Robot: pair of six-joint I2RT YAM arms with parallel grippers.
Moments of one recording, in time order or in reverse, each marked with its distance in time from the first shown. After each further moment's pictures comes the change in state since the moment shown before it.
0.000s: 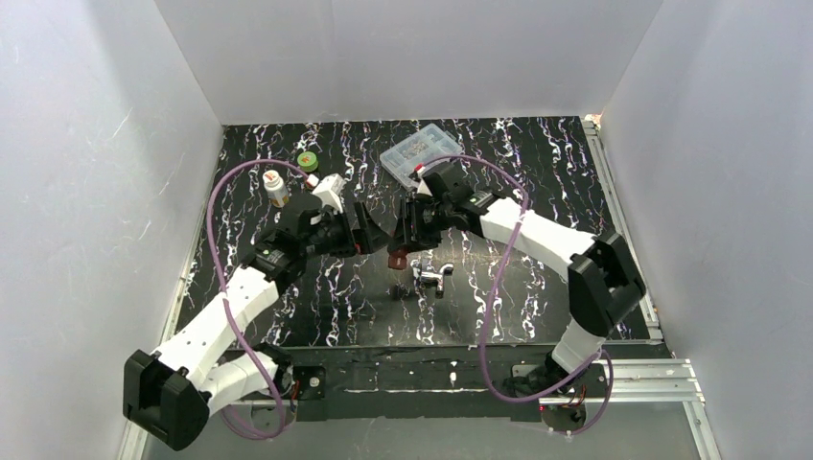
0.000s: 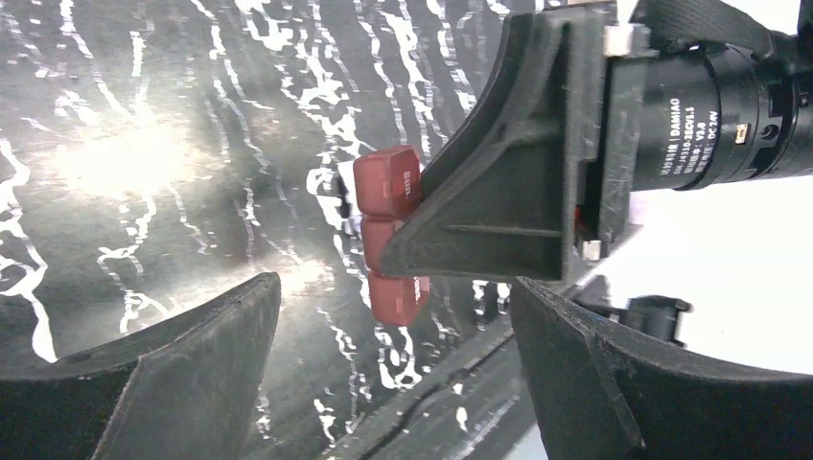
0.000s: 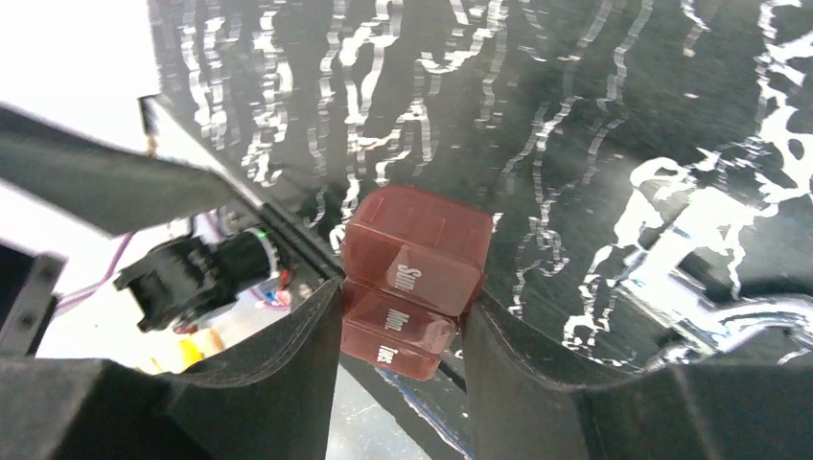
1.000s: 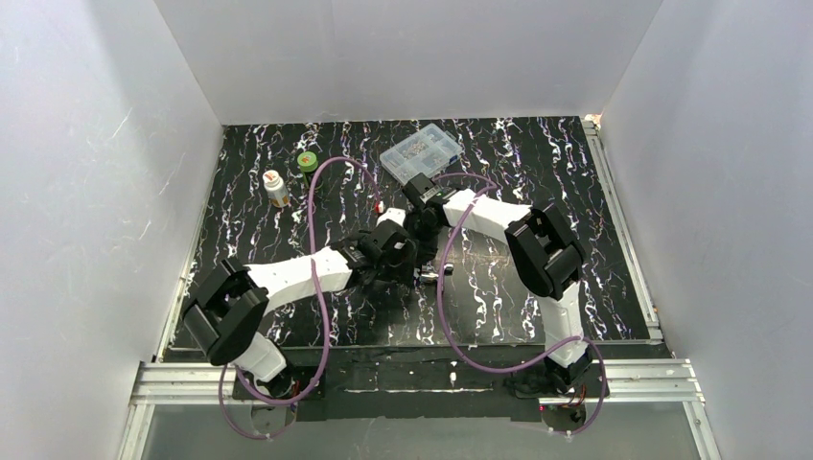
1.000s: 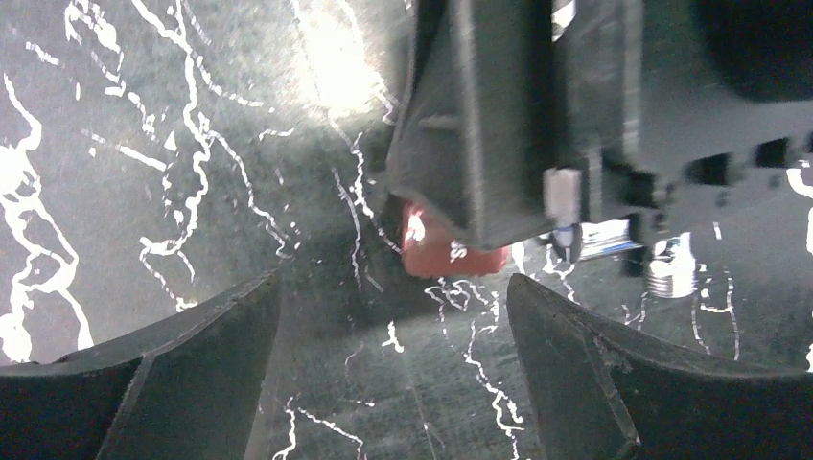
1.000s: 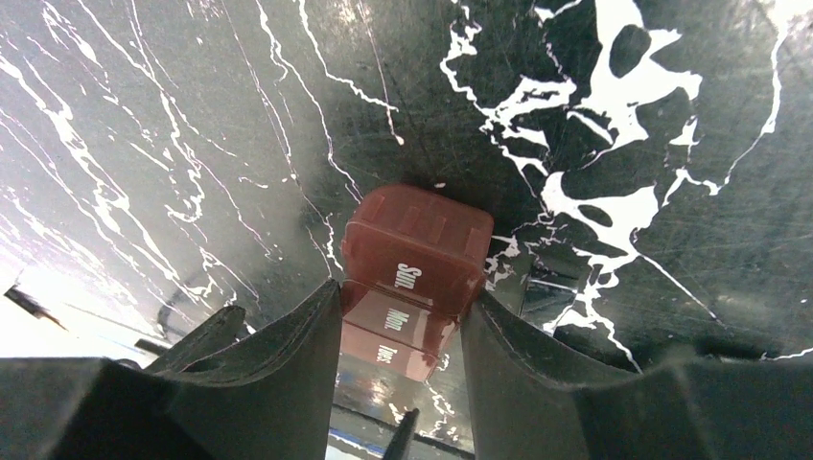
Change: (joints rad) left arm -0.320 0.491 0.066 -0.012 -0.515 0.089; right arm -0.014 0.341 0.168 -0.174 0.183 0.180
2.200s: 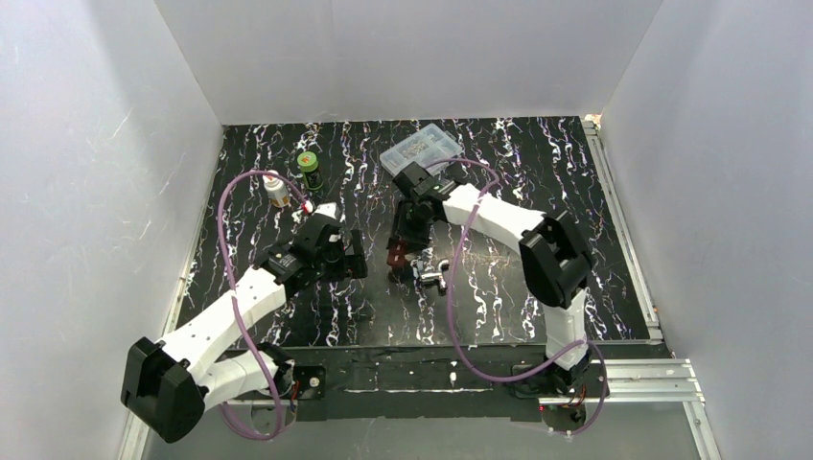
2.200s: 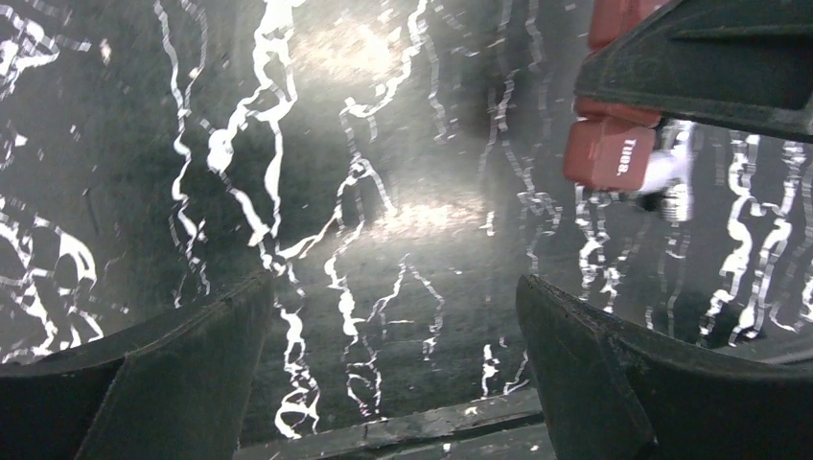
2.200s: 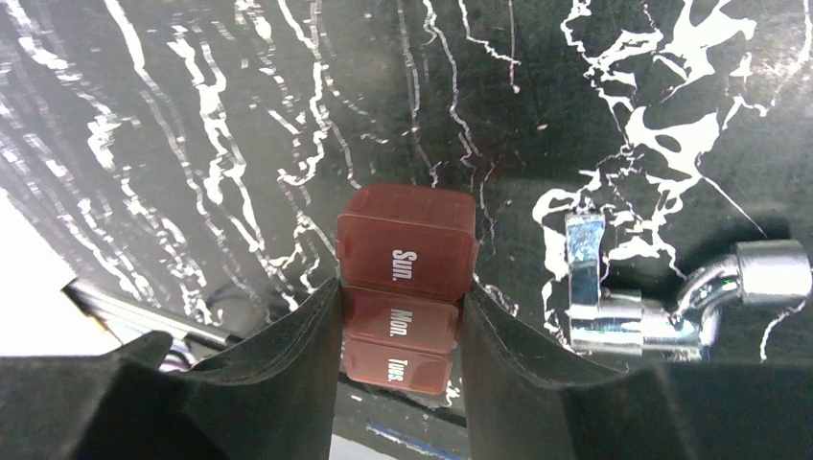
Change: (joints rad) left arm 0.259 -0.467 -0.080 -0.303 0.153 -0.066; right arm 0.043 -0.112 0.080 -0.063 0.082 0.061
